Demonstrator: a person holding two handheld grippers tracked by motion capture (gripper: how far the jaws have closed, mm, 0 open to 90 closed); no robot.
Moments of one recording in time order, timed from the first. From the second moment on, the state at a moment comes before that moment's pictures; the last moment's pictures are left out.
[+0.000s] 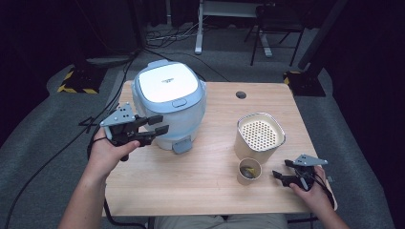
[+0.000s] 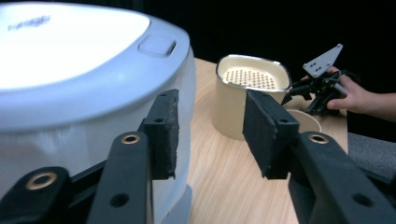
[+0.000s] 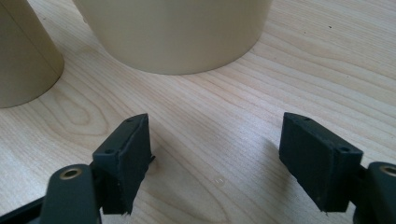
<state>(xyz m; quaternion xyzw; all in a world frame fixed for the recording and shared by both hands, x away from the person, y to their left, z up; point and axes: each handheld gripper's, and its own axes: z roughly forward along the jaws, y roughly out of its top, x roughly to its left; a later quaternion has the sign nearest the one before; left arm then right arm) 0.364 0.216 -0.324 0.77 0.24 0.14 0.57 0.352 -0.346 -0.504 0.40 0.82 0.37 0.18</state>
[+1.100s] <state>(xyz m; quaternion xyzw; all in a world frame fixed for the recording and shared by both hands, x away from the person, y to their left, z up) 0.411 0.163 -0.290 0.79 0.29 0.17 0.50 0.352 -0.346 -0.504 0.40 0.82 0.37 0.18</state>
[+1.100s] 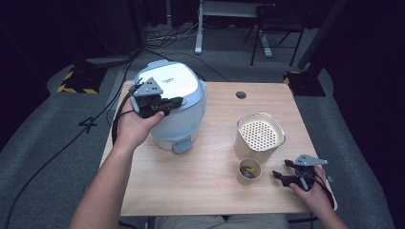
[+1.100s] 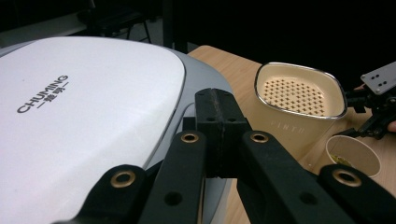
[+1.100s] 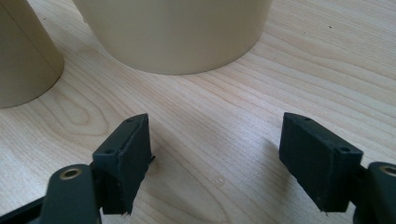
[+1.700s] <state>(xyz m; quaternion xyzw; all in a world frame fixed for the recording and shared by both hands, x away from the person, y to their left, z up) 0.393 0.158 -0.291 0.79 0.23 0.14 0.55 0.352 -0.346 -0.504 0.40 0.82 0.37 0.18</state>
